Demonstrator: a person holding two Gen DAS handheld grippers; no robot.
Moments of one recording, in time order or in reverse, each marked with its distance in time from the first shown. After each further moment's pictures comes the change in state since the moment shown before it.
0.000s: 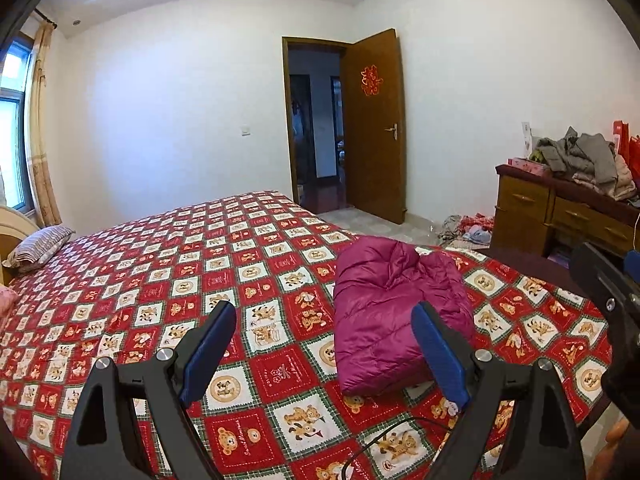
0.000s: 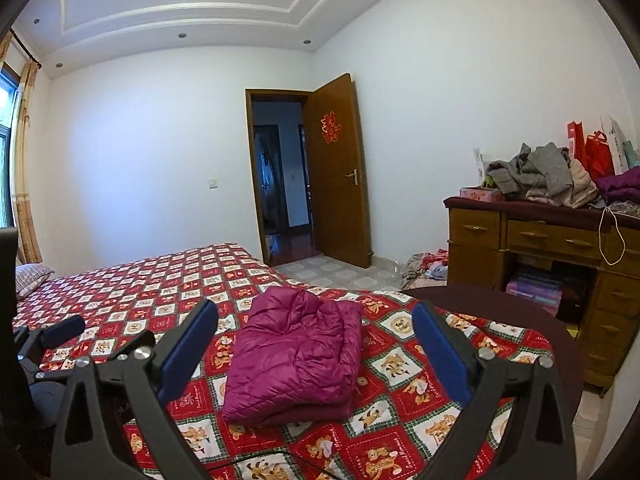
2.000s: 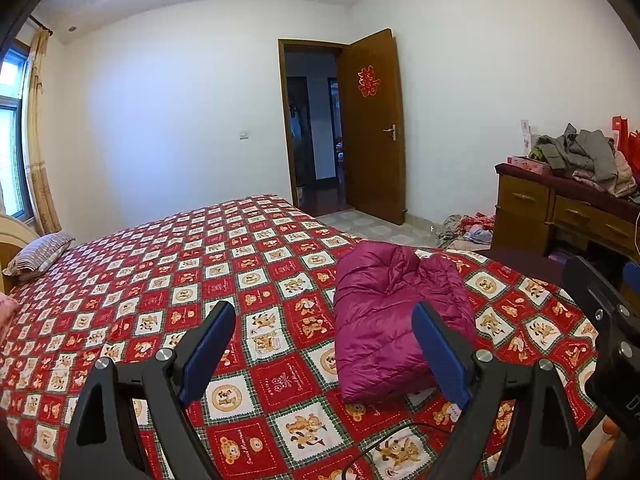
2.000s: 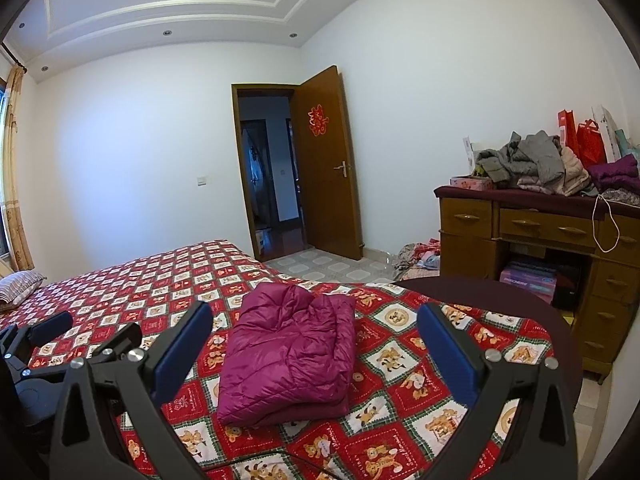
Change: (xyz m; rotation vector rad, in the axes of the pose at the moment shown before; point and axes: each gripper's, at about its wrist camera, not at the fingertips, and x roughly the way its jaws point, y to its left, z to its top) left arm 0.010 -0.008 0.010 0.025 0.002 0.010; right arm 0.013 -0.008 0.000 0.028 0.030 -0.034
